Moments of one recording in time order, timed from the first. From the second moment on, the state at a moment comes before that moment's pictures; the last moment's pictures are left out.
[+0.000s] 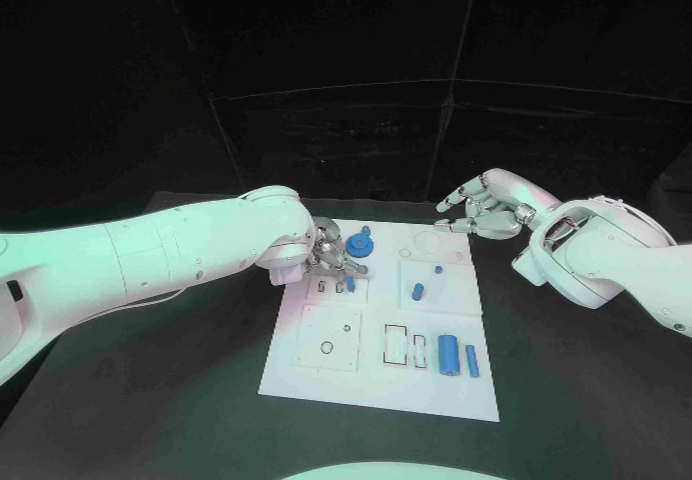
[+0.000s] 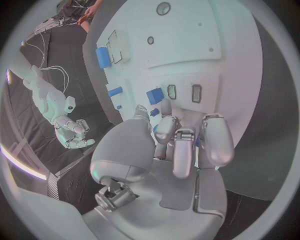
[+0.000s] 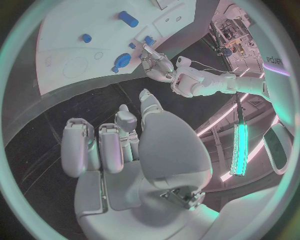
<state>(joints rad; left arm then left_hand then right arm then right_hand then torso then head) 1.35 -0.59 -0.15 1.29 -0.89 0.15 -0.57 1.12 0.09 -0.24 0.28 0.05 0.96 0.05 0.64 0.42 1.31 -0.02 1.25 1.12 1.47 -0.07 1.57 1.31 0.09 1.41 0.03 1.34 1.17 1.28 -0.88 -0.02 1.57 -1.16 -0.36 -0.05 1.35 -0.04 -0.07 0.17 0.28 0.94 0.14 0.14 0.07 1.30 0.05 1.03 1.10 1.47 -0.01 1.43 1.31 0.05 1.44 0.09 1.43 1.28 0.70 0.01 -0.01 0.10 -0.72</state>
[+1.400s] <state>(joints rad) 1.35 -0.58 -0.15 1.30 -0.89 0.20 -0.58 1.18 0.12 -0.21 0.23 0.05 0.94 0.04 0.68 0.45 1.32 -0.02 1.26 1.13 1.47 -0.07 1.57 1.31 0.09 1.41 0.03 1.35 1.19 1.28 -0.86 -0.02 1.56 -1.18 -0.34 -0.07 1.36 -0.04 -0.07 0.17 0.28 0.94 0.14 0.14 0.07 1.30 0.05 1.02 1.09 1.47 -0.02 1.43 1.31 0.05 1.44 0.08 1.43 1.27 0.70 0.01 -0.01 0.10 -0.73</state>
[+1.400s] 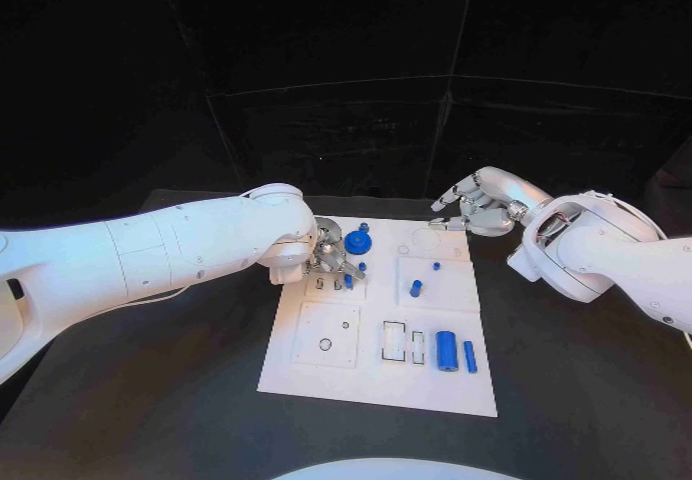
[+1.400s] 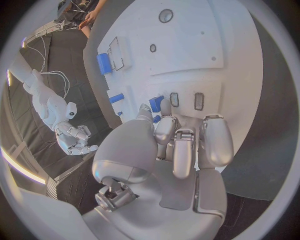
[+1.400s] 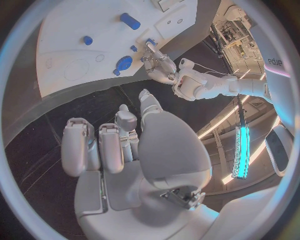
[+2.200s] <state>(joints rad) 1.35 -0.61 -0.15 1.33 -0.89 0.18 -0.57 1.16 -0.03 0.46 0.11 0.12 0.89 0.05 0.70 0.49 1.32 -0.02 1.23 1.12 1.47 -0.09 1.57 1.31 0.09 1.41 0.03 1.35 1.20 1.28 -0.84 -0.02 1.55 -1.22 -0.33 -0.08 1.36 -0.03 -0.08 0.16 0.29 0.94 0.14 0.14 0.07 1.30 0.05 1.02 1.09 1.47 -0.02 1.43 1.31 0.05 1.44 0.08 1.43 1.27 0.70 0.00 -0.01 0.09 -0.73</state>
